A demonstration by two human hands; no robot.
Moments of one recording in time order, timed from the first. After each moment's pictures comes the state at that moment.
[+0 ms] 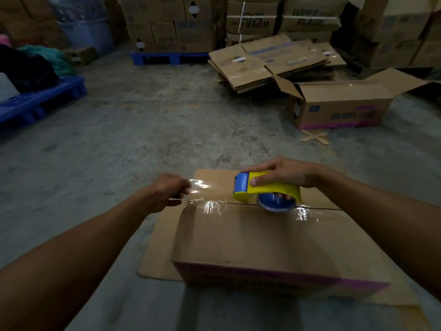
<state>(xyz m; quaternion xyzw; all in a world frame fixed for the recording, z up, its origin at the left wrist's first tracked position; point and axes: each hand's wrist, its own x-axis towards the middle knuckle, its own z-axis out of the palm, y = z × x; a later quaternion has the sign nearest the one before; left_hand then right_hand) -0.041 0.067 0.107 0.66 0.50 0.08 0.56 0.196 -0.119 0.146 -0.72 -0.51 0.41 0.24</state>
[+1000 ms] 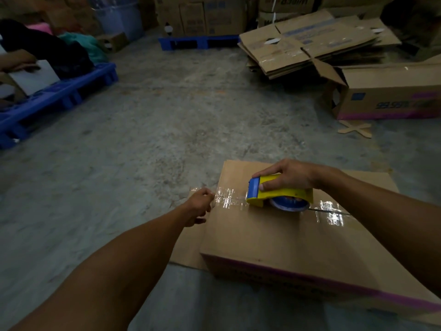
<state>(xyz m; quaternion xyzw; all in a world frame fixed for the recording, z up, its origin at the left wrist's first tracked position) -0.052 0.080 0.008 0.62 0.54 0.01 0.56 0.178 -0.054 0.103 -0.75 -0.56 0.33 0.10</state>
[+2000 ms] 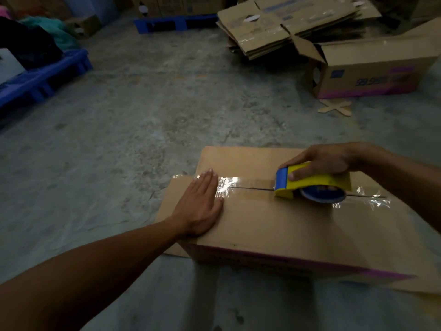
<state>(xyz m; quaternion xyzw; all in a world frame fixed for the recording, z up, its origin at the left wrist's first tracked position) -0.037 0.023 -0.009 0.96 0.26 0.00 0.09 0.243 -0.141 0.120 -0.79 -0.51 0.35 -0.01</state>
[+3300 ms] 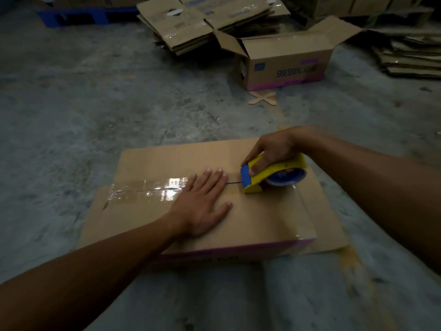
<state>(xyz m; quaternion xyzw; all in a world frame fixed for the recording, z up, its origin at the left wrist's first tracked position) 0.076 -0.064 -0.008 1.00 0.08 -0.03 0.05 0.287 -0.182 0.124 -0.81 -0.47 0.35 -0.10</state>
